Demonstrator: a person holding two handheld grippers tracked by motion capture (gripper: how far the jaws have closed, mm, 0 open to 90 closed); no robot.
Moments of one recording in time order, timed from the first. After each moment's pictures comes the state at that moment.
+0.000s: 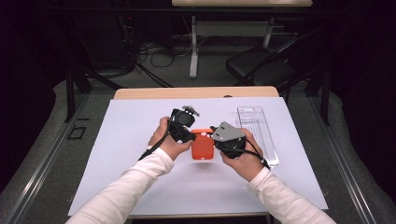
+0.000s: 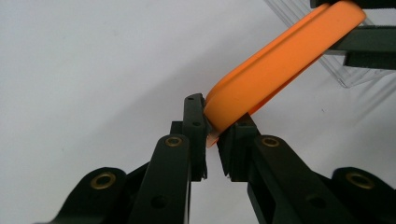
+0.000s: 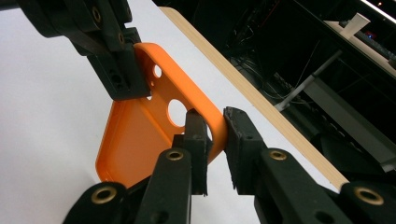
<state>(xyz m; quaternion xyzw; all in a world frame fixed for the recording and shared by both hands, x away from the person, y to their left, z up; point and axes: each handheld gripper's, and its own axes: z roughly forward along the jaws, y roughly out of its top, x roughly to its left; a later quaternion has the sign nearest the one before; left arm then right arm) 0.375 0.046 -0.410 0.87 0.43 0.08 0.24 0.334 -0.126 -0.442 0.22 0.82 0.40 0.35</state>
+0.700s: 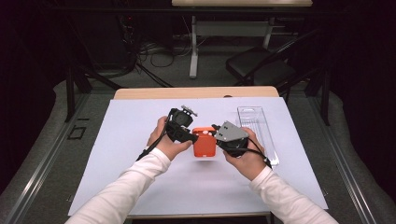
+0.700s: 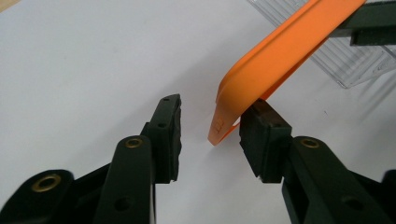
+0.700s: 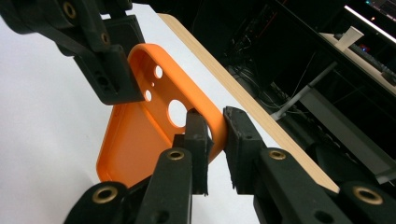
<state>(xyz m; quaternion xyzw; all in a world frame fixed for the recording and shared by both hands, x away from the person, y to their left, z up) 0.378 0.054 -0.414 0.87 0.40 0.09 0.26 0.339 -0.135 -0.444 0.20 0.81 0.41 0.36</state>
